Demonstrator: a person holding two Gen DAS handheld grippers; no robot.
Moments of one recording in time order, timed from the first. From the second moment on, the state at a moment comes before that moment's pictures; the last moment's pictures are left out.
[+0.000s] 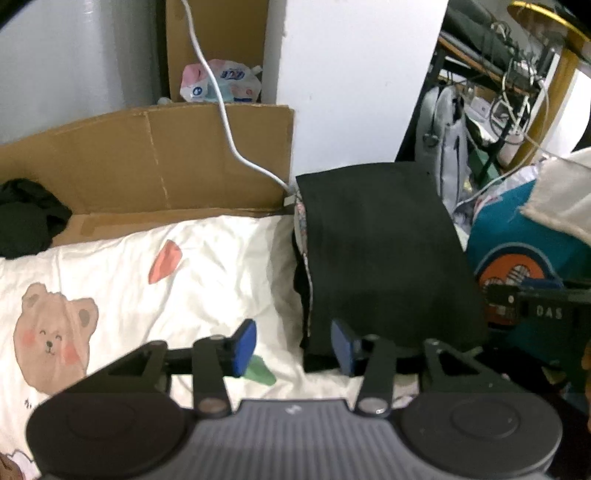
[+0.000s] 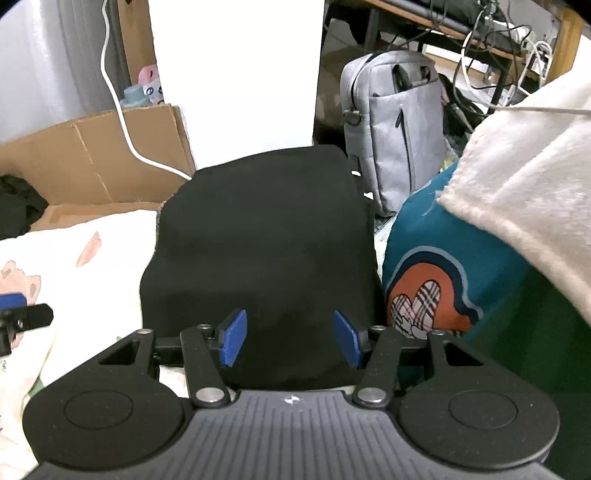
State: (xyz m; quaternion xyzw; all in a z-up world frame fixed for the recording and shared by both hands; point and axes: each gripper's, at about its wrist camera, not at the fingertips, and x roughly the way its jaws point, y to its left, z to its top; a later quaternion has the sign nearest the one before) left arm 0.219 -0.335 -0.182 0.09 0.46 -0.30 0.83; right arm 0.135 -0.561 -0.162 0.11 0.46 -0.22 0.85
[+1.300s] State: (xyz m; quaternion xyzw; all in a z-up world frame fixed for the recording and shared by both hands) left arm 0.148 -0.186 -0.042 0.09 0.40 -0.26 0.88; right arm 0.029 -0.454 -0.012 0.08 0.46 -0.13 0.88
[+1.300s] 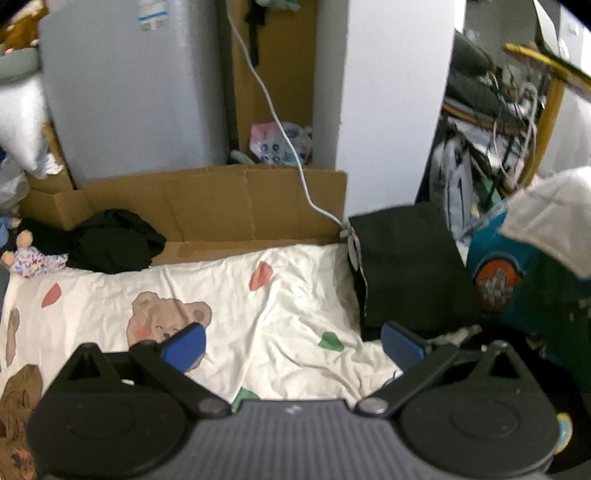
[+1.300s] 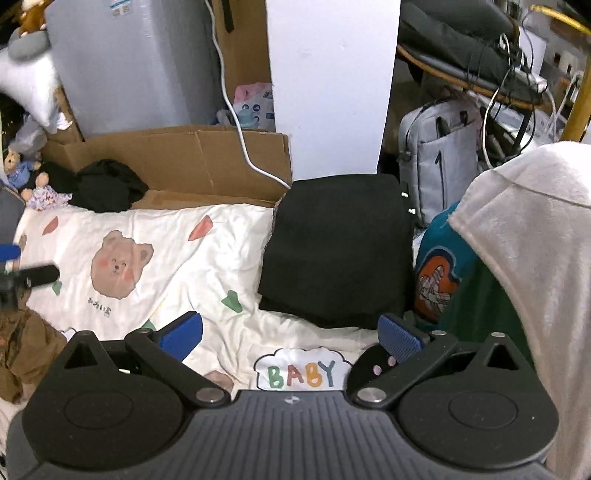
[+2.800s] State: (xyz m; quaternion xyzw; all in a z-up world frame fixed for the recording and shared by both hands) left arm 0.040 -0.151 -0.017 0.05 0.33 -0.22 0.92; right arm -0.042 -0.366 0.009 0.10 0.40 -0.11 0.91
